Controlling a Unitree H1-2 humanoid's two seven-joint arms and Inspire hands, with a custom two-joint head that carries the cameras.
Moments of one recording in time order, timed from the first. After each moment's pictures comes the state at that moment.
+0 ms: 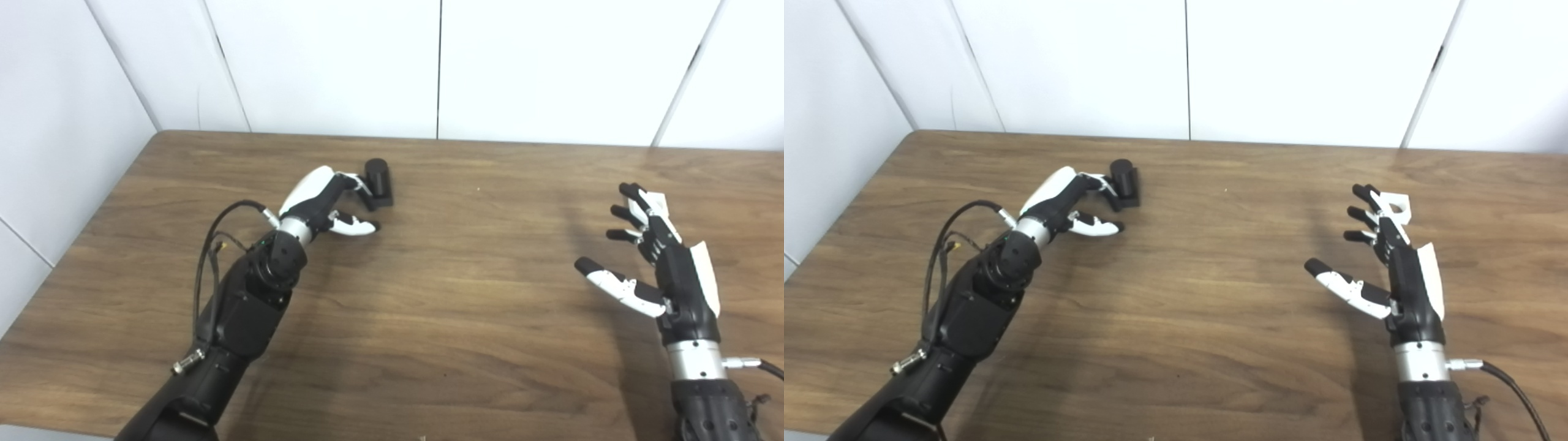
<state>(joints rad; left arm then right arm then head) -0.46 0.32 -0.21 0.22 0.49 0.25 -0.24 -0.06 -0.16 -0.02 -0.09 -0.21 -0.19 -0.03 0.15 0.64</state>
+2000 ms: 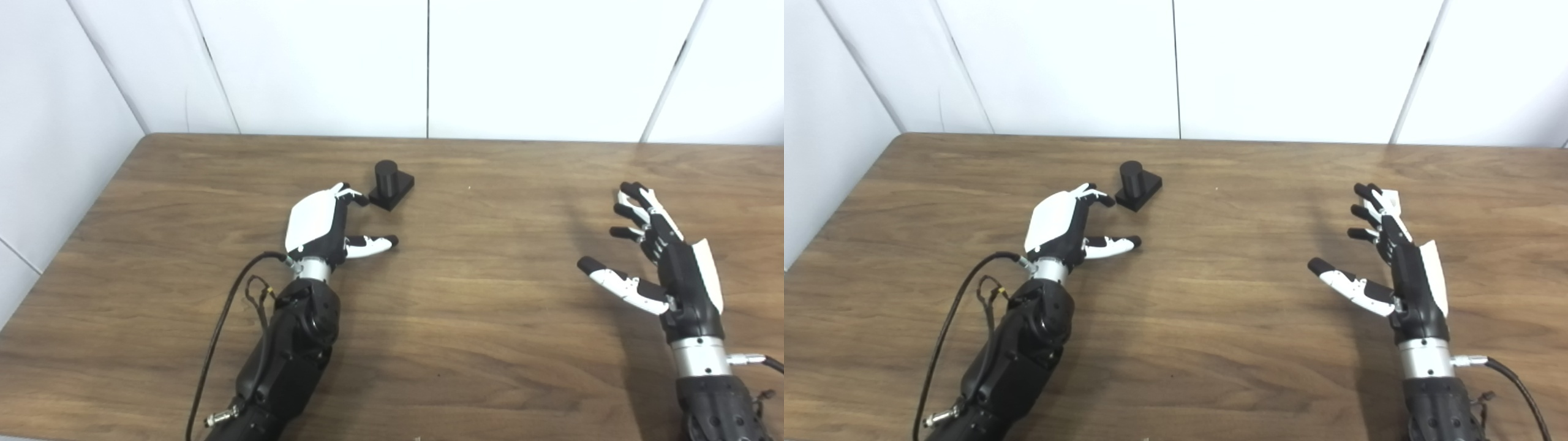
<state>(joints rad) -0.33 0.15 -0.24 0.15 0.80 0.42 0.15 -0.07 -0.18 -0.02 -0.07 -0.18 -0.18 -0.02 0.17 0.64</state>
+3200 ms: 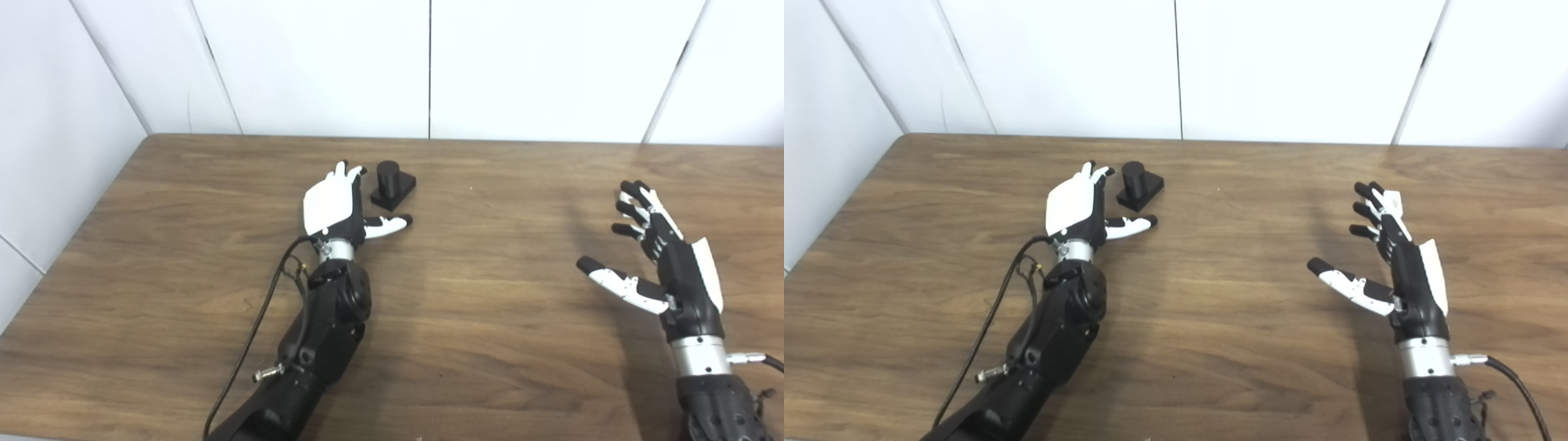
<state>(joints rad) -0.50 0.07 -0.23 0.47 0.86 0.45 0.31 -0.07 -0.18 -0.02 -0.09 -0.18 -0.17 -0.02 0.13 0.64</state>
